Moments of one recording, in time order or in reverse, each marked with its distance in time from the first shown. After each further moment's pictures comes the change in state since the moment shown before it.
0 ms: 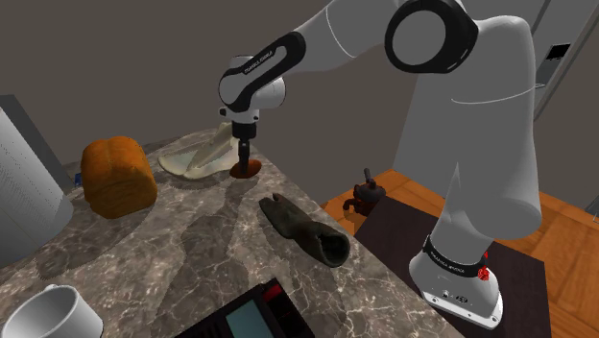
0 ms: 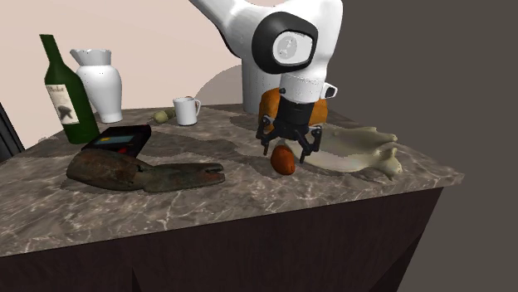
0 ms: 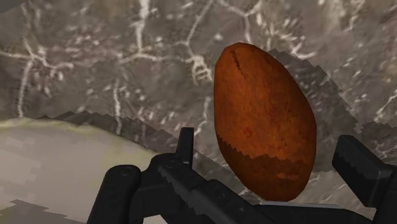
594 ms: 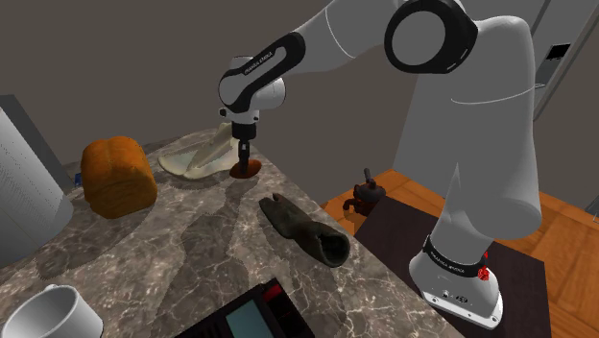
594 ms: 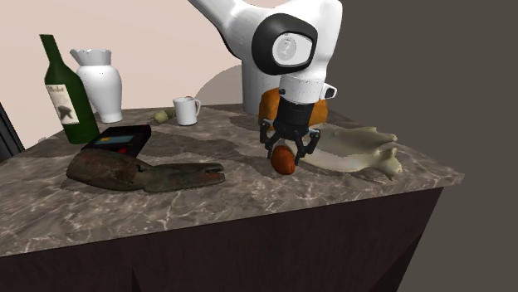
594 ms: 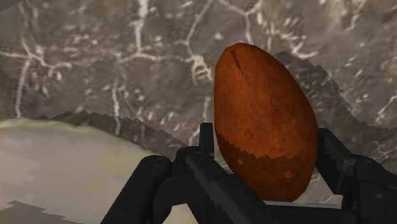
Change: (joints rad) arm 0.001 0.002 0.001 -0.001 0.001 0.004 0.000
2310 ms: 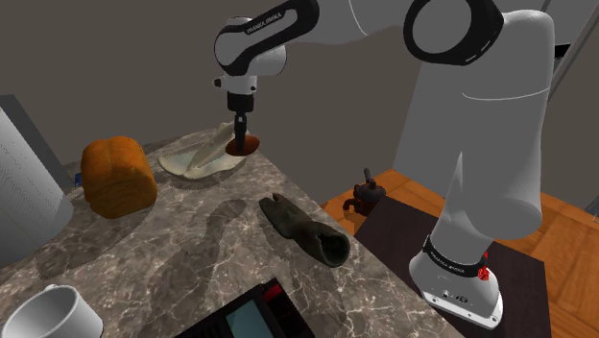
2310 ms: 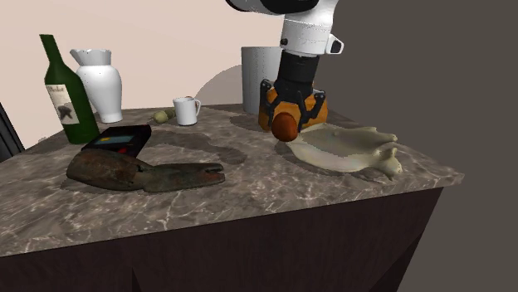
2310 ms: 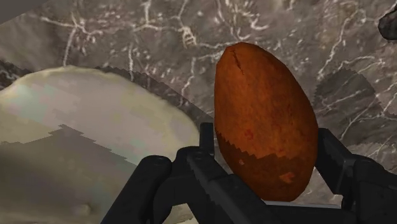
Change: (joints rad) arm 0.002 -0.093 -0.013 0.098 -0.038 -0.185 0.053
